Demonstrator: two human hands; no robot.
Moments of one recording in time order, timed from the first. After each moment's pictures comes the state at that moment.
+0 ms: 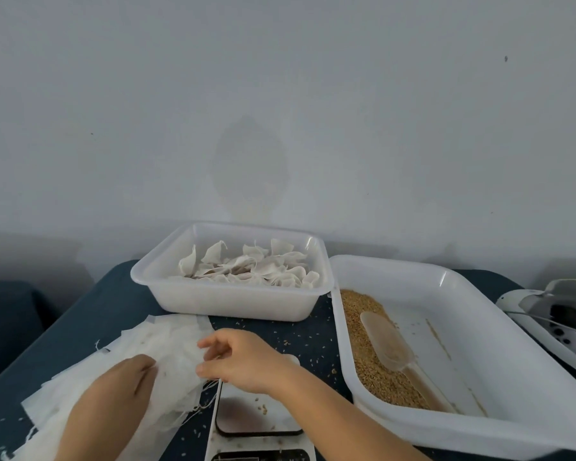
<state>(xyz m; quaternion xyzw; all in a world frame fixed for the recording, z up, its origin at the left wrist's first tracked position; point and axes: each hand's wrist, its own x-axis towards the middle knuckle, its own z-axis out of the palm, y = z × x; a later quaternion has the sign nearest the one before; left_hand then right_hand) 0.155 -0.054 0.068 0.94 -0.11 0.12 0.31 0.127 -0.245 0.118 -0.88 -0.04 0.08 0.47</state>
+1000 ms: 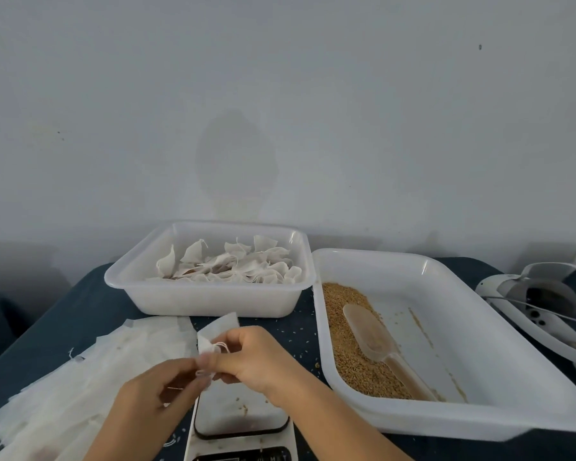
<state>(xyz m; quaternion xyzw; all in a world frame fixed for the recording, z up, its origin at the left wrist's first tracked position) 0.115 -0.104 0.088 0.84 -0.26 0.11 0.46 0.103 -0.270 0.121 -0.78 0.04 0.06 0.62</state>
